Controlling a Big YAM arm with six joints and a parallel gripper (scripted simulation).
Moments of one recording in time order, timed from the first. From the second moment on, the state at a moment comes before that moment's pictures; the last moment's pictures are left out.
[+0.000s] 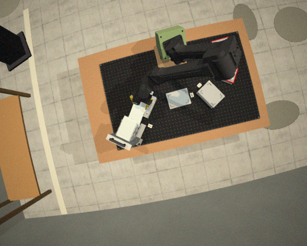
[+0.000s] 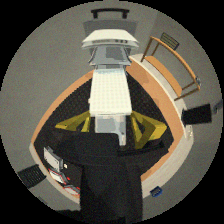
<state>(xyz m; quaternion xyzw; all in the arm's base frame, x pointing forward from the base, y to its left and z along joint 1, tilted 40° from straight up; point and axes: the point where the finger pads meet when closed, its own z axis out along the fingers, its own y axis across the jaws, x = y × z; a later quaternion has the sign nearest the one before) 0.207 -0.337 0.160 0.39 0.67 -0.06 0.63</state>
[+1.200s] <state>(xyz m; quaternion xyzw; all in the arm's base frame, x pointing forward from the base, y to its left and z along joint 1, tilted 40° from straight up) 0.221 -0.353 0.165 0.39 0.67 -0.06 0.63</state>
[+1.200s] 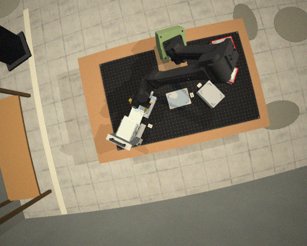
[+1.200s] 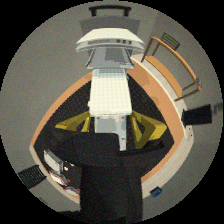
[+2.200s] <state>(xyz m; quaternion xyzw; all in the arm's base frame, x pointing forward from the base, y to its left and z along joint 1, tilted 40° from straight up) 0.234 -0.367 0.169 0.39 0.67 -0.06 0.63</state>
